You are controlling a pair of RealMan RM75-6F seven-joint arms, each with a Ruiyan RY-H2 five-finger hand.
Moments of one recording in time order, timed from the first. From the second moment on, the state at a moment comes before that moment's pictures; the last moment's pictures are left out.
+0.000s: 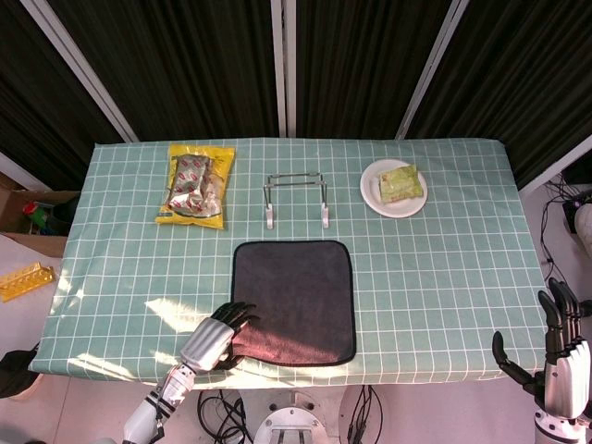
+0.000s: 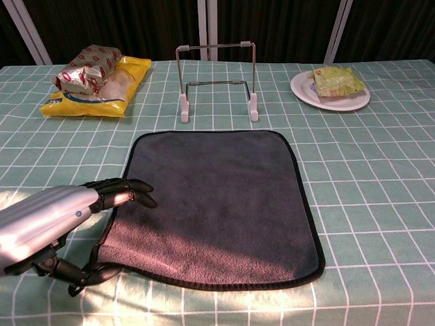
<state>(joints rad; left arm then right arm) -0.31 -1.66 0.11 -1.61 1.58 1.16 0.24 -0.04 -1.35 0.05 -1.56 -1.91 2.02 0.24</state>
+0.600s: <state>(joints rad) -0.32 -1.66 0.10 -1.55 1.67 1.24 0.02 -0.04 -1.35 0.05 -1.56 -1.91 2.01 0.23</state>
